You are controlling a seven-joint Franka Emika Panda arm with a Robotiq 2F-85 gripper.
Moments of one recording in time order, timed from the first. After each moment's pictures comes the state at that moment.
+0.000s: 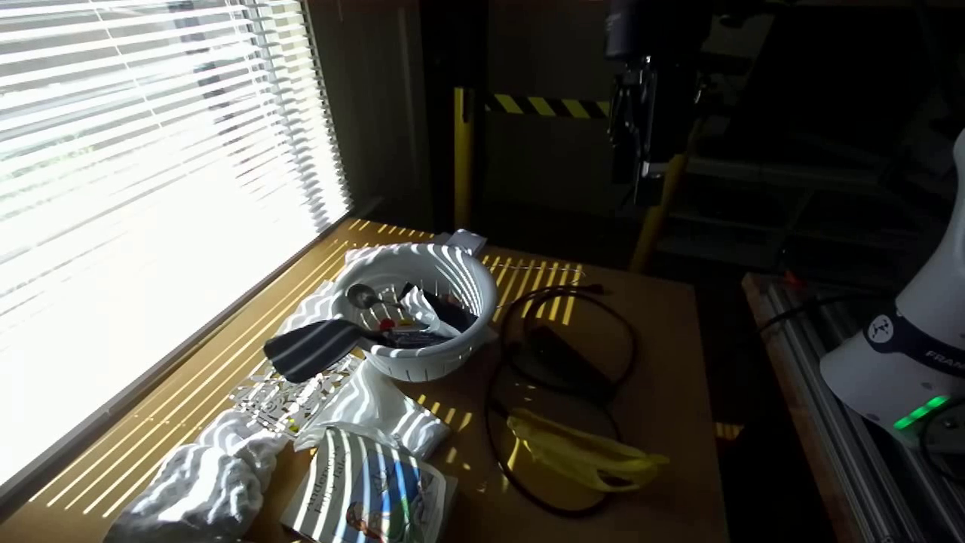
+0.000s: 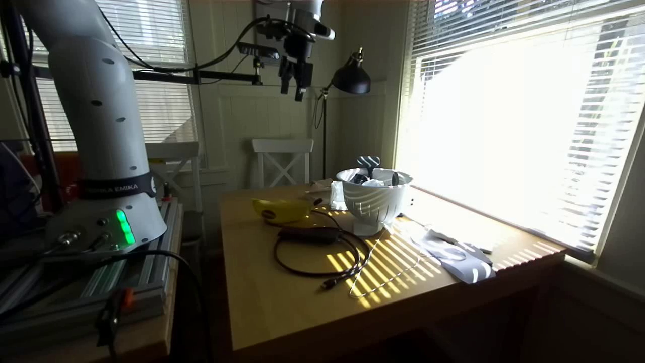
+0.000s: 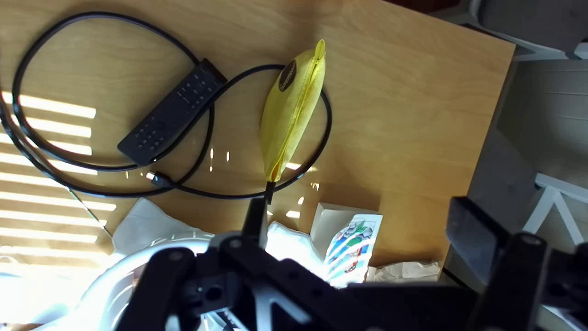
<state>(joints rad) 0.13 -0.32 -0.02 -2.30 0.24 1.91 -0.13</state>
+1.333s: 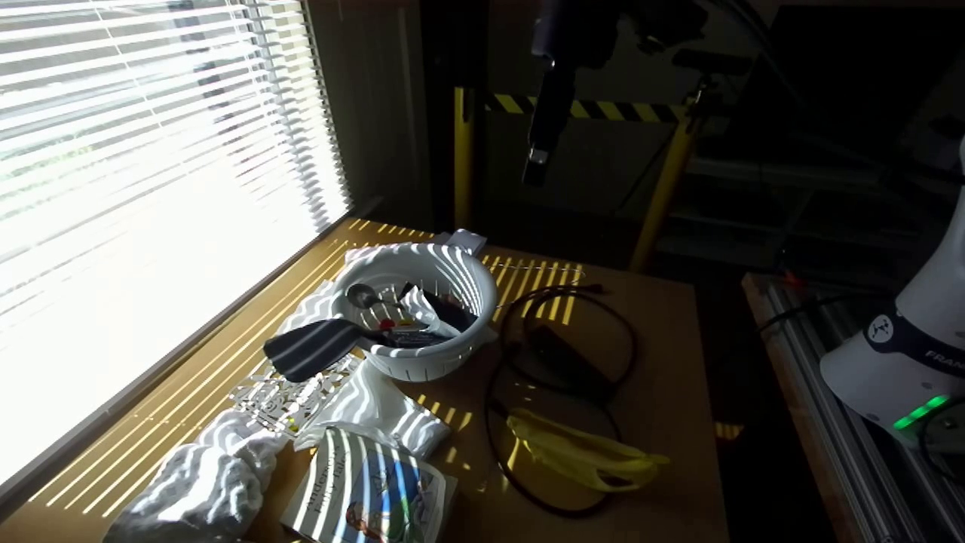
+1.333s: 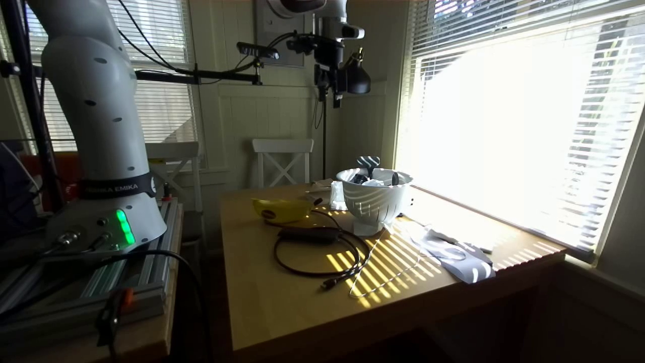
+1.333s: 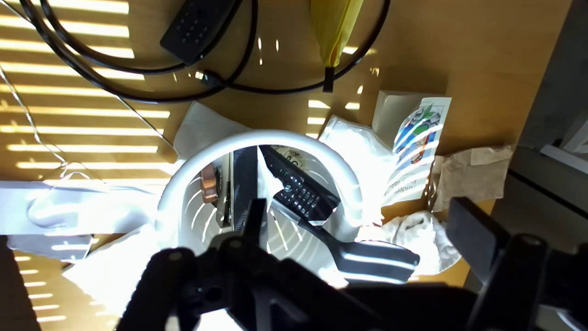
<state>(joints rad) 0.05 -0.17 -0.03 -2.25 0.23 2.21 -0.11</state>
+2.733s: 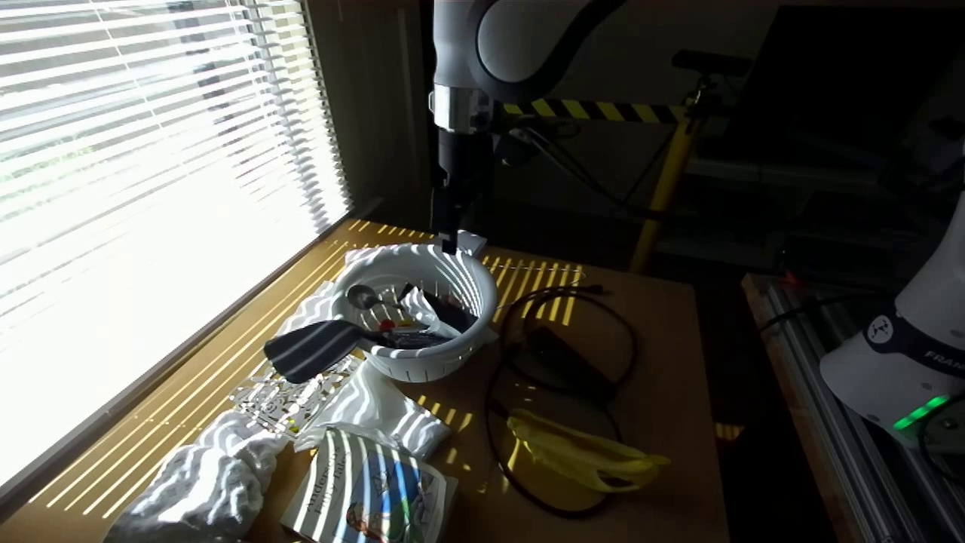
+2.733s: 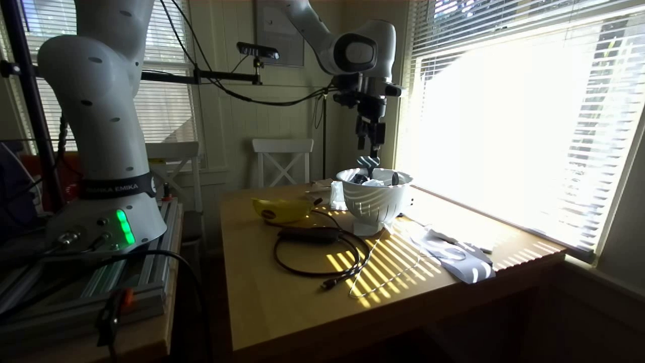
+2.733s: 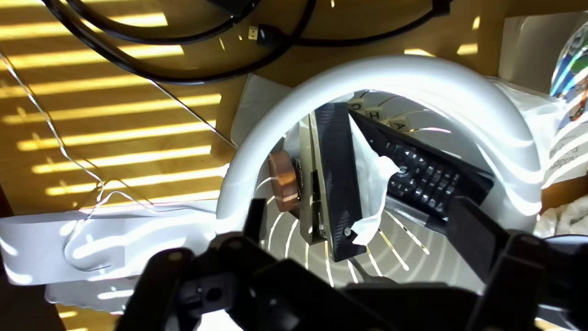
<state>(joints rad) 0.00 0.35 -0.04 -1.92 0.14 2.29 0.04</state>
